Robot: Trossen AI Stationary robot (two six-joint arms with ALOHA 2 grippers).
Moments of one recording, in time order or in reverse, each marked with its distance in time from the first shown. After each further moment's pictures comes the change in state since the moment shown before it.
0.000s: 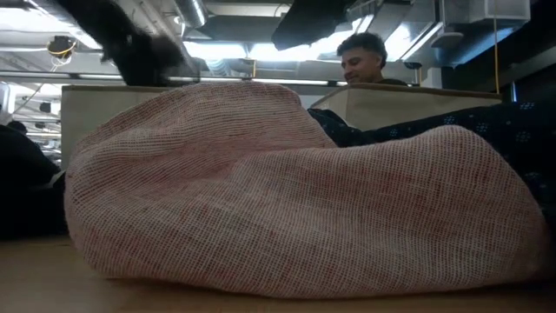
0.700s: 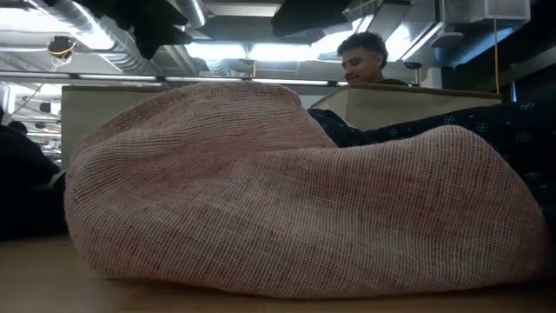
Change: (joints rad) left arm -0.759 -0.436 -0.125 0.169 0.140 -0.198; right arm 0.077 0.001 0.001 0.001 -0.034 -0.032
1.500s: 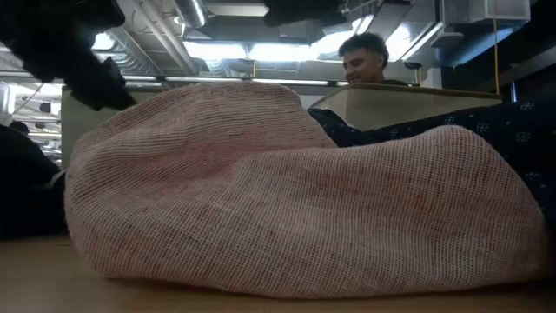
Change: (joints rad) left arm -0.606 0.270 -0.252 0.236 -0.431 -0.338; right arm 0.149 0.099 -0.001 0.082 -0.010 0.147
